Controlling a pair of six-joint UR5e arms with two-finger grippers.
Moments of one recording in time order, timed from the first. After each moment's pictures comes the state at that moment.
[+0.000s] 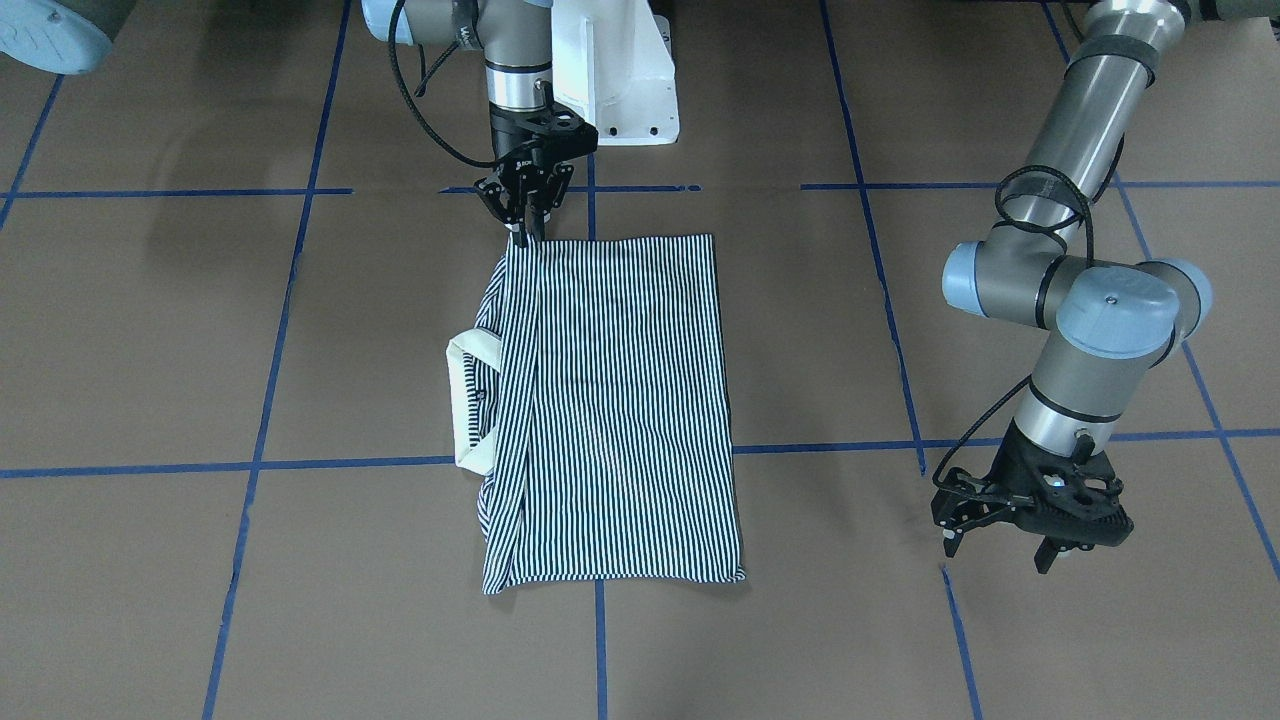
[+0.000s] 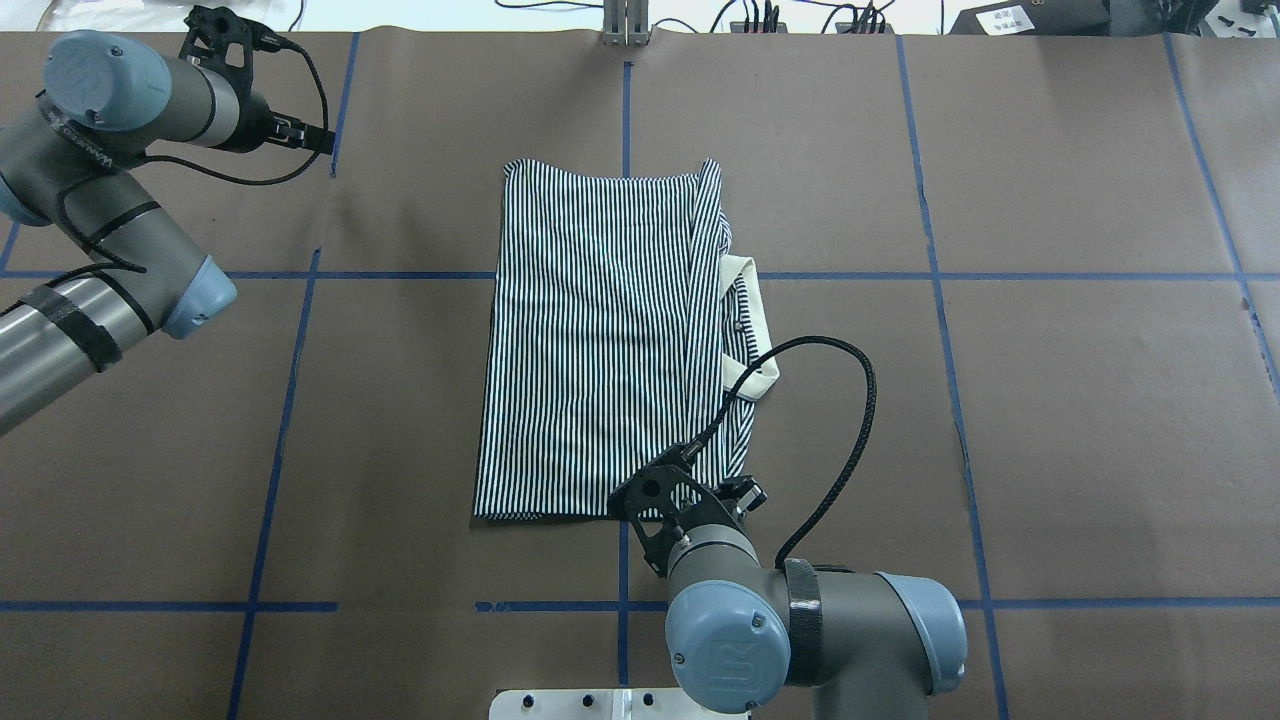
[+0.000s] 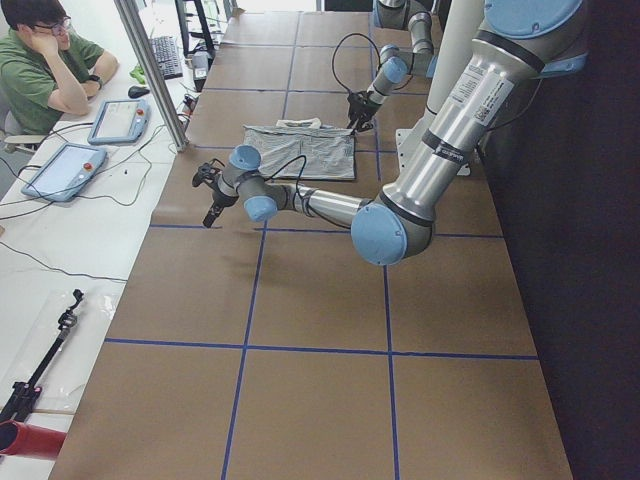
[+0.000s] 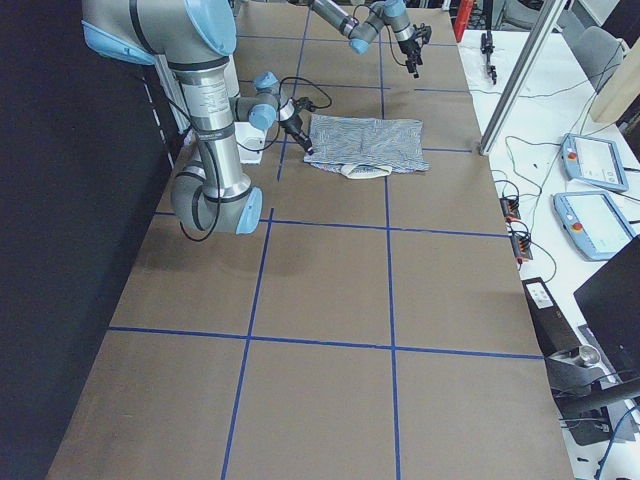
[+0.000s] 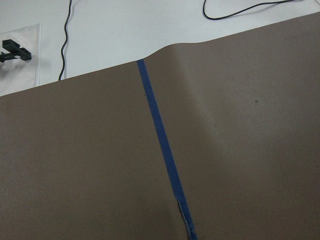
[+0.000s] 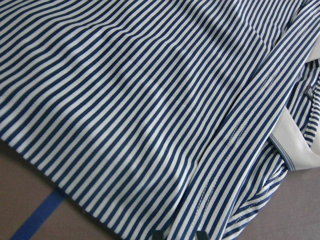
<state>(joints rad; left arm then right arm) -0.96 -2.13 -1.14 -2.39 -1.79 -0.68 0.11 -1.06 1.85 -1.60 1.17 0.84</state>
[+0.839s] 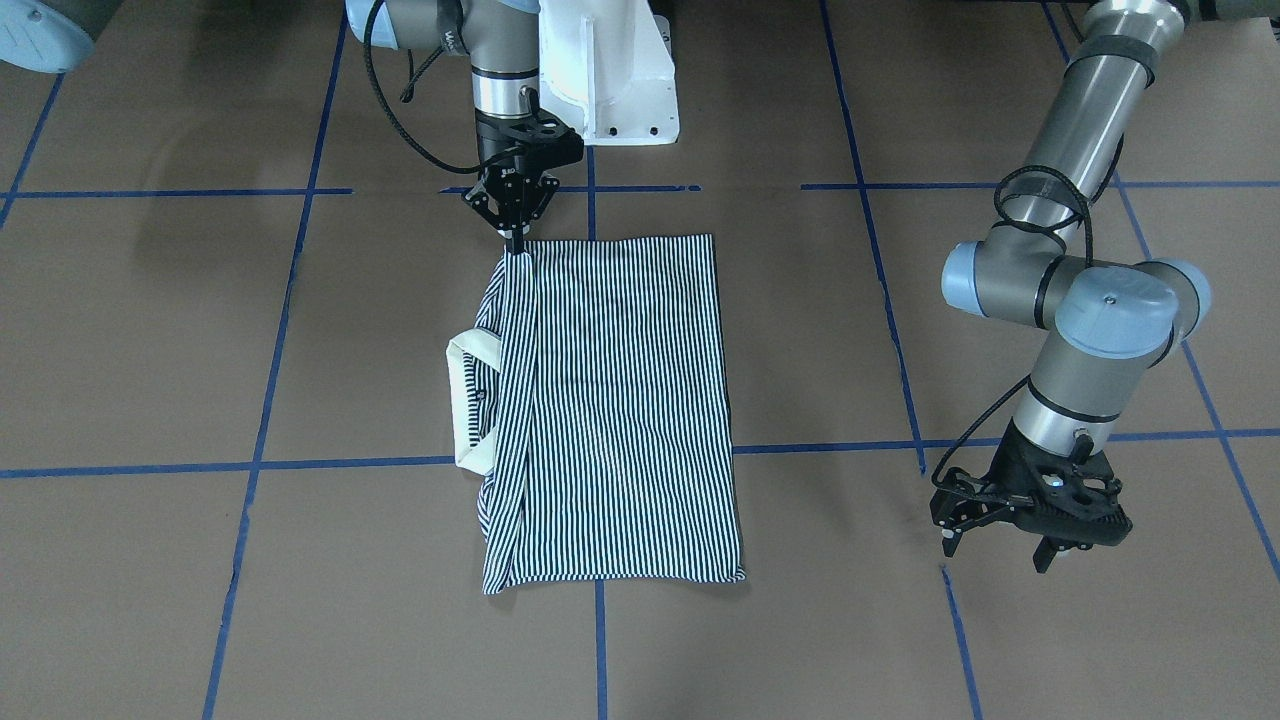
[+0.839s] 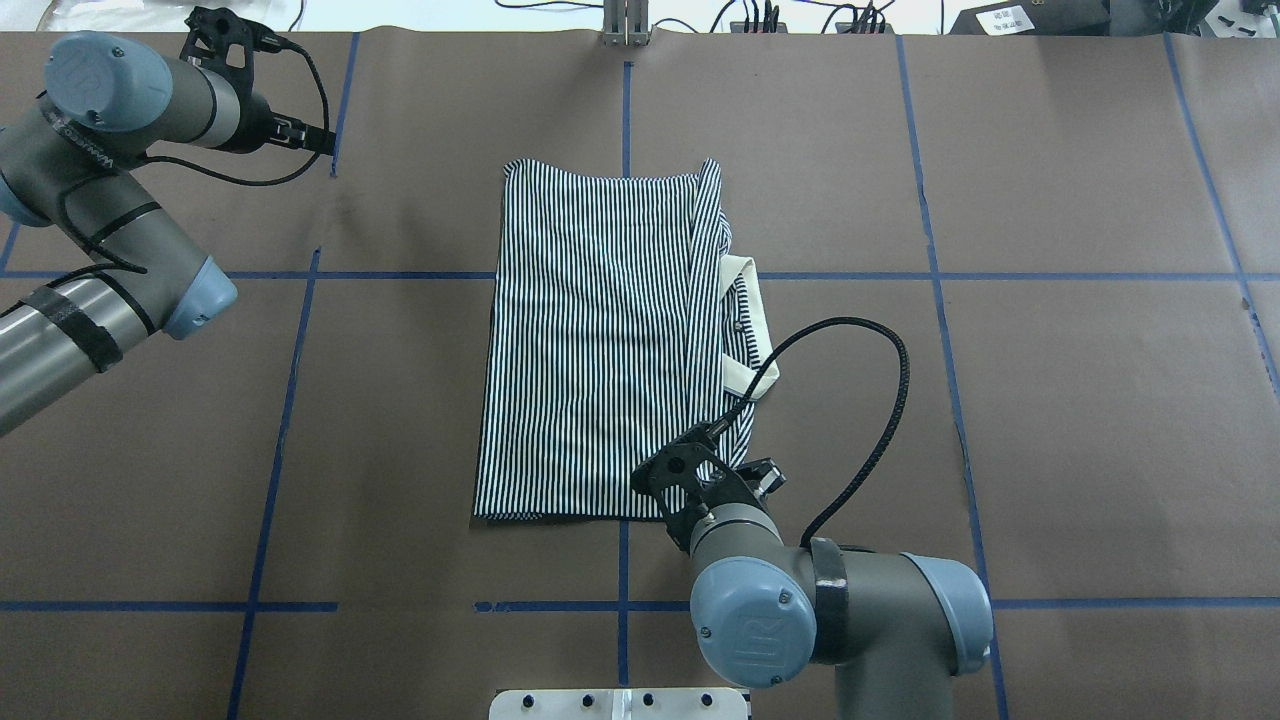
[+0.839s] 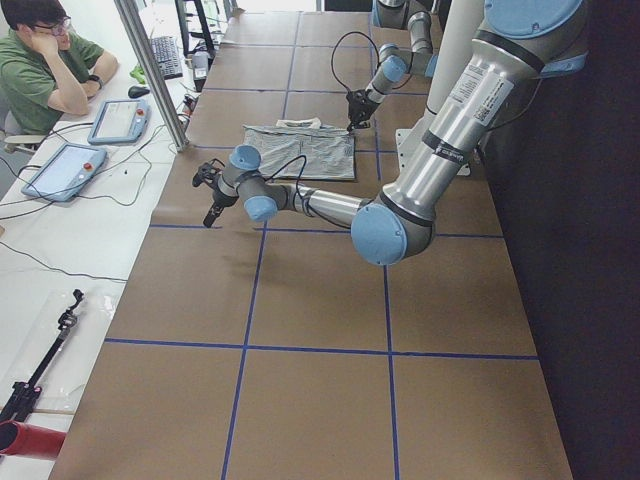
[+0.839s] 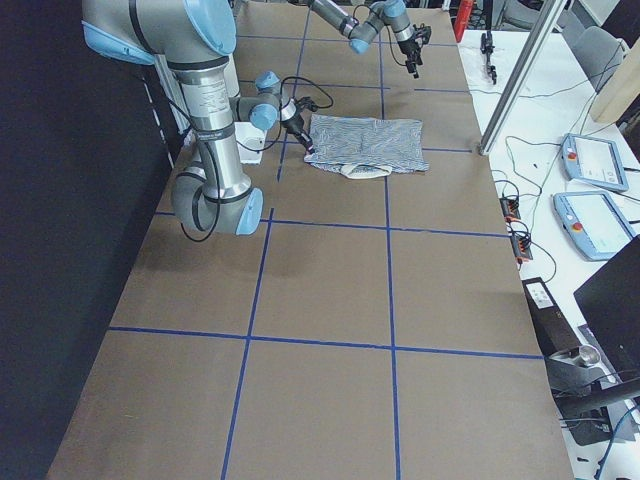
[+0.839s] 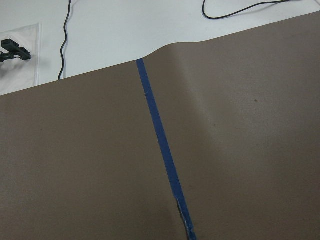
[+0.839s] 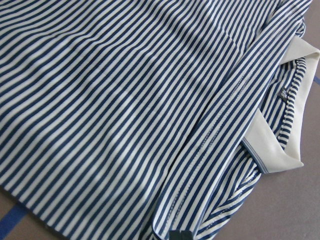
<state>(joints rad) -0.96 -2.13 -1.14 -2.39 -1.79 -0.69 0.14 -1.11 1.89 -1.59 1.17 0.86</state>
